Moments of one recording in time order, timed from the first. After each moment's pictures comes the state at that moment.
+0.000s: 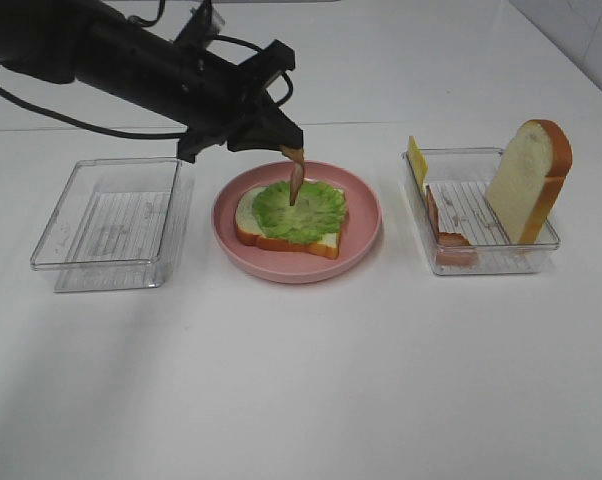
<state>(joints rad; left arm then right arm) -0.36 2.07 -1.47 -1.21 0.67 0.51 -0.03 -0.01 -0.51 0.08 1.07 -0.07</state>
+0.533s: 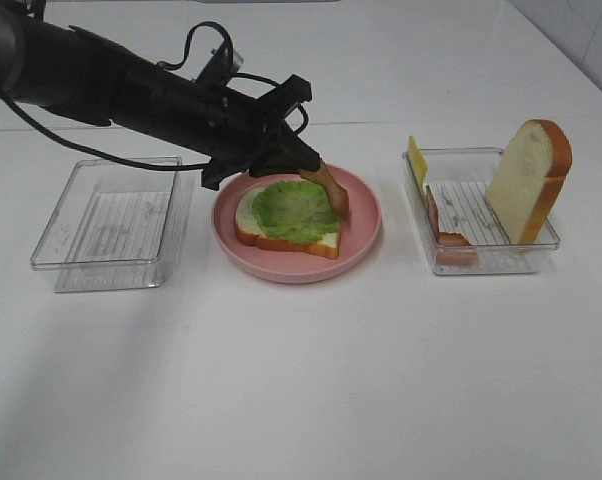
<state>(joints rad) -0.37 2.18 -1.47 -1.38 0.64 0.64 -0.03 -0.01 -0.51 0.08 1.07 -0.07</state>
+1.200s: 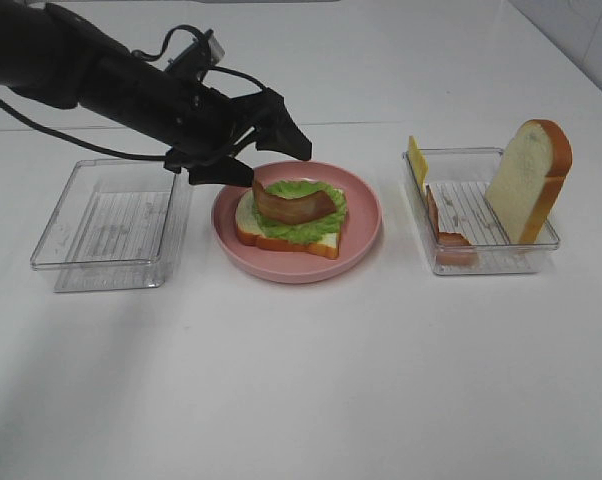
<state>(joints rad) -0.32 2.13 -1.47 -1.14 0.63 0.64 -0.03 -0.01 -0.51 0.08 1.07 -0.07</state>
